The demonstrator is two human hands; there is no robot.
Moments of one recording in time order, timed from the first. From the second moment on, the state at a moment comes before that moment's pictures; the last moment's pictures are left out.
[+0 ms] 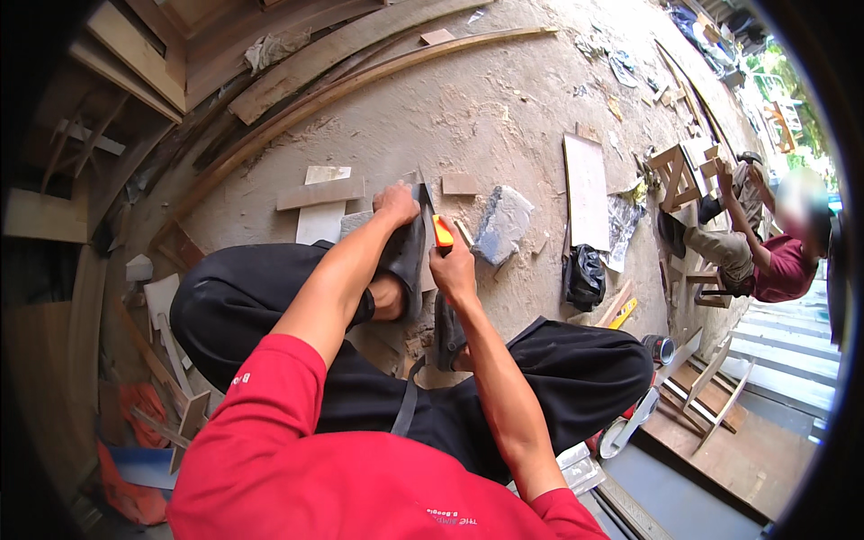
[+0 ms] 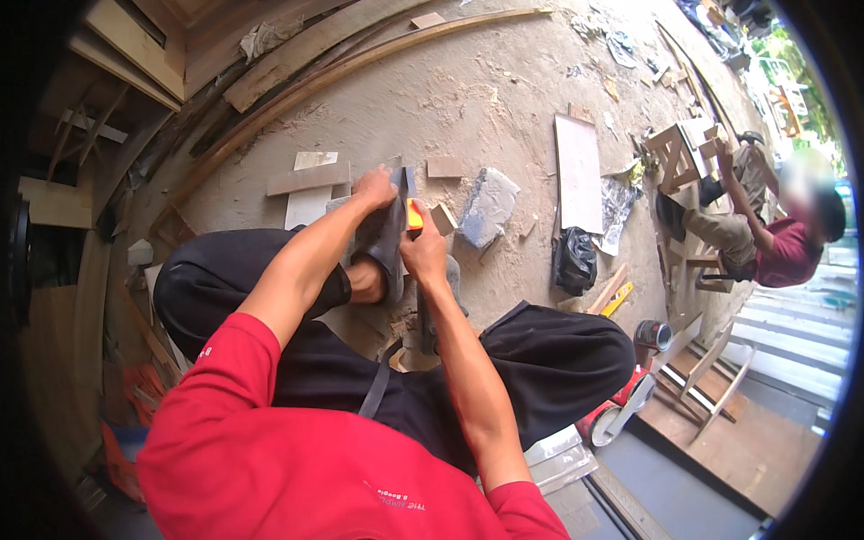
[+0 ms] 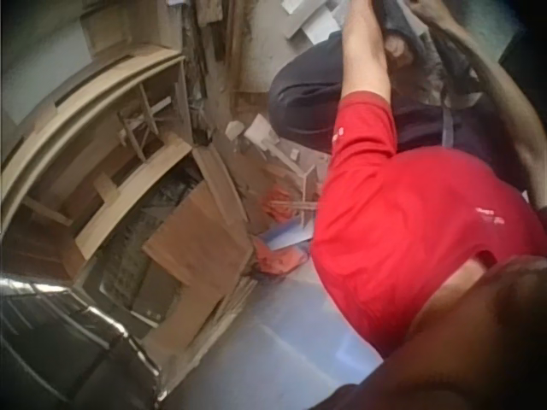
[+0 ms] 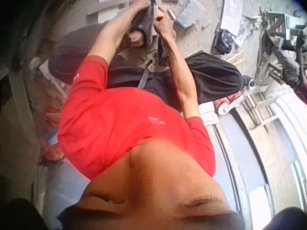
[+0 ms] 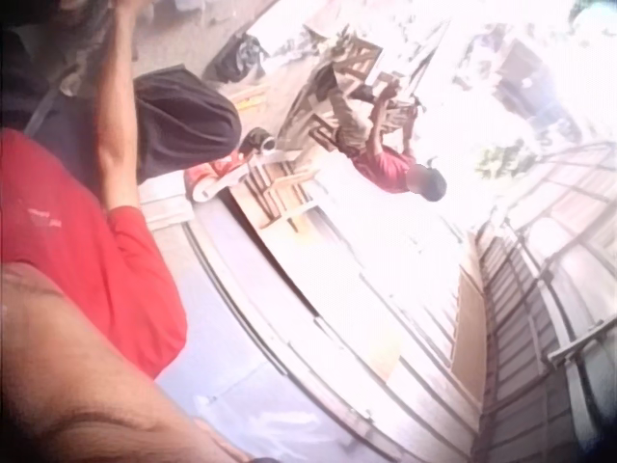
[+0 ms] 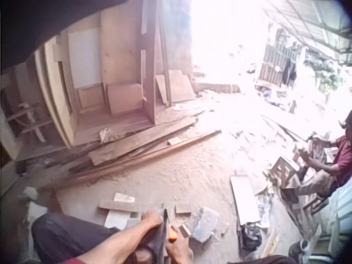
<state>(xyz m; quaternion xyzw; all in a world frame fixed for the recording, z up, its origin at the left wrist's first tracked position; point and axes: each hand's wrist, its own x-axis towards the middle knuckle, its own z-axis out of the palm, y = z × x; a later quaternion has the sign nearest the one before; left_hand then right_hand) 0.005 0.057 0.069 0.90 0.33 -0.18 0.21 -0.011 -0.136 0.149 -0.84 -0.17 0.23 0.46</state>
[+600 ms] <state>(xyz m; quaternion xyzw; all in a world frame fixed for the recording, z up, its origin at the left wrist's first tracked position) 0.022 0.091 -0.067 0.88 0.23 -0.36 0.20 -0.003 -0.150 0.137 -0.82 -0.18 0.26 0.47</state>
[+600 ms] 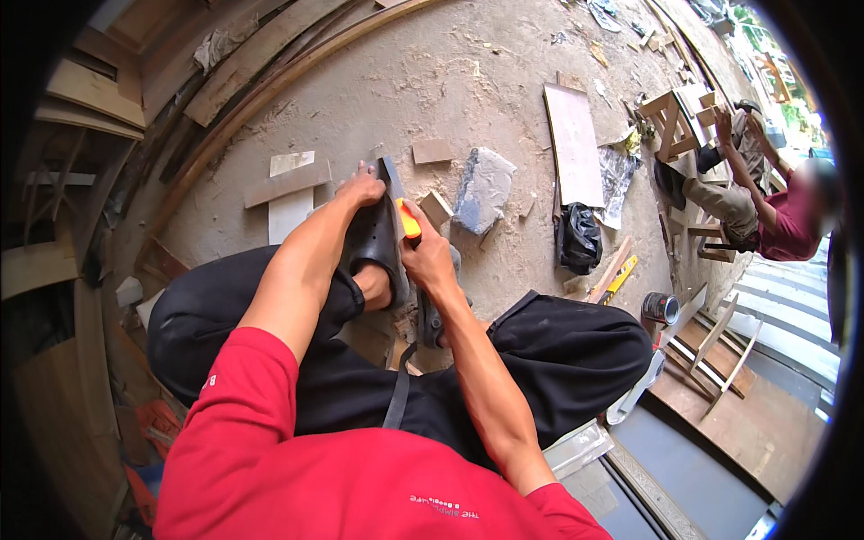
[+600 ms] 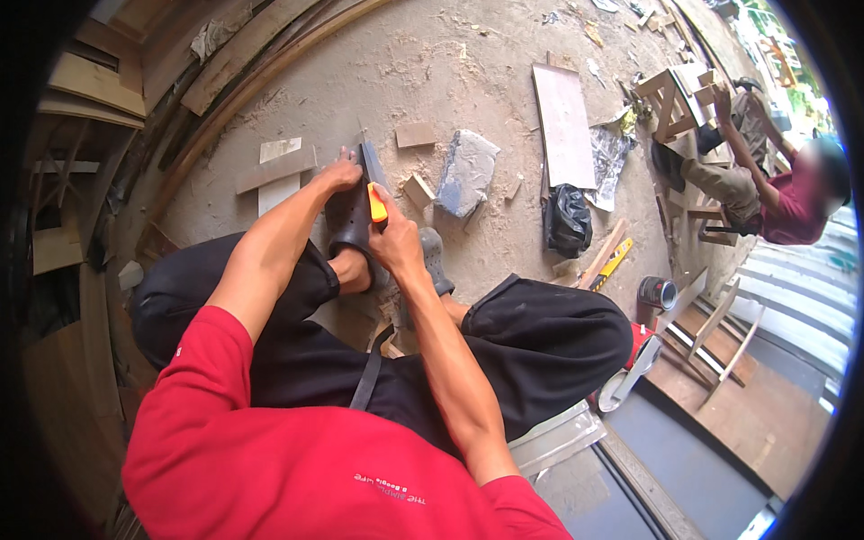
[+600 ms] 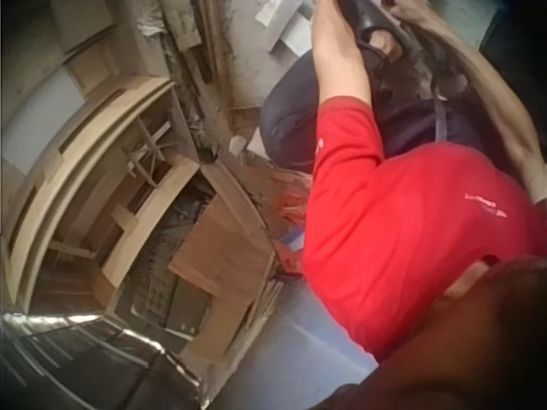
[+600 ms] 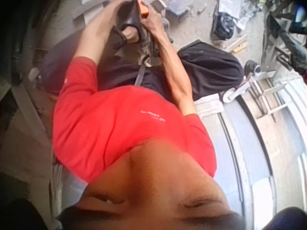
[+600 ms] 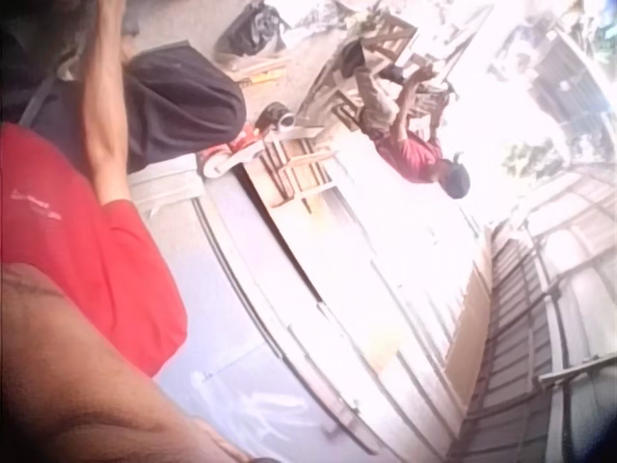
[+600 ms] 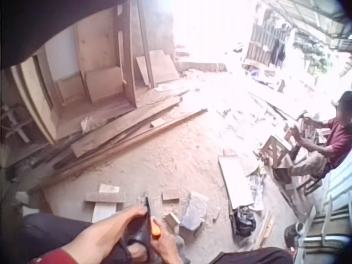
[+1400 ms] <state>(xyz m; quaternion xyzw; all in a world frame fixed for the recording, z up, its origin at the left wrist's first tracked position) 0.011 0.076 -0.004 0.88 0.31 -0.29 0.22 -0.061 -0.246 0.182 -0.83 -0.19 0.25 0.47</state>
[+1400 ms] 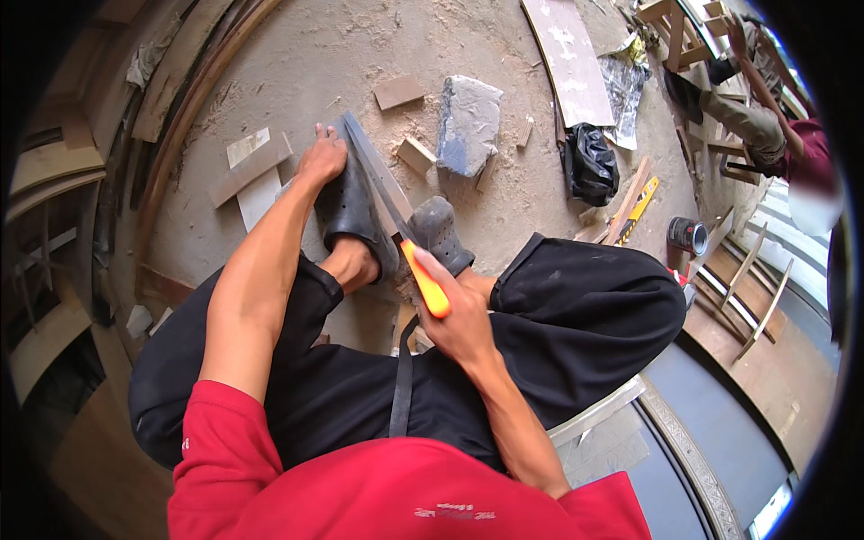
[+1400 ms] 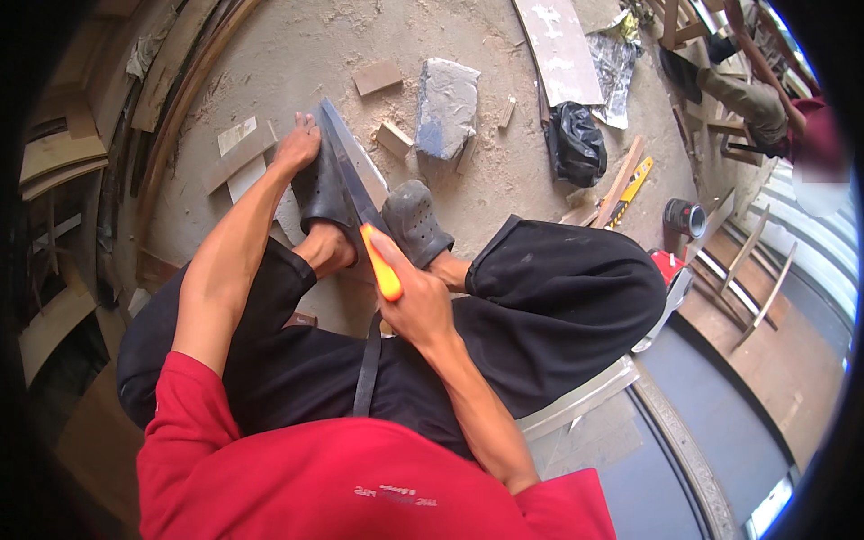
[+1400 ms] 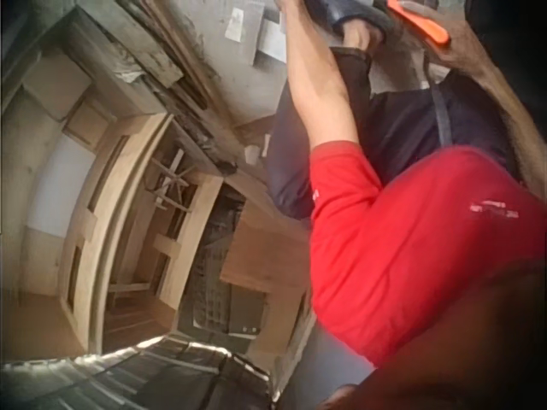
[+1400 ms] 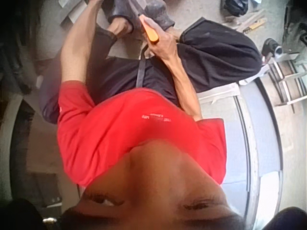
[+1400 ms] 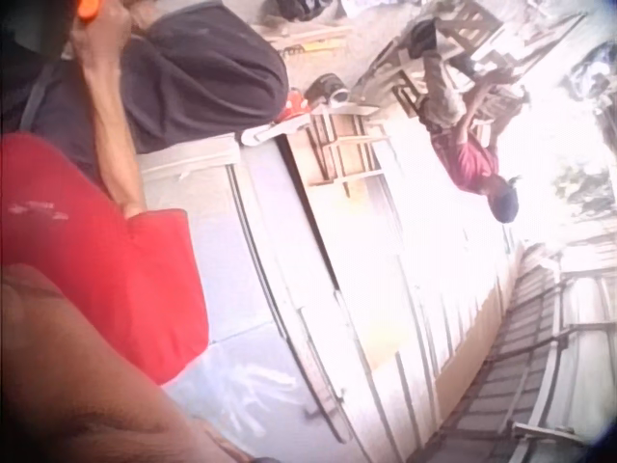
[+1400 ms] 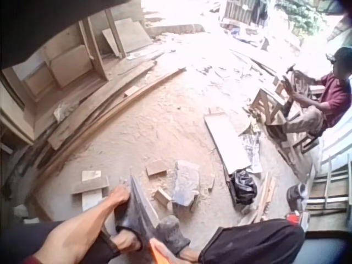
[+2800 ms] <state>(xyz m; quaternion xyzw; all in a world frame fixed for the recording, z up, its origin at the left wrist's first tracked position) 0.013 0.074 -0.001 0.87 0.28 -0.28 0.28 -0.059 -0.223 0.096 -0.80 -0.17 0.24 0.52</state>
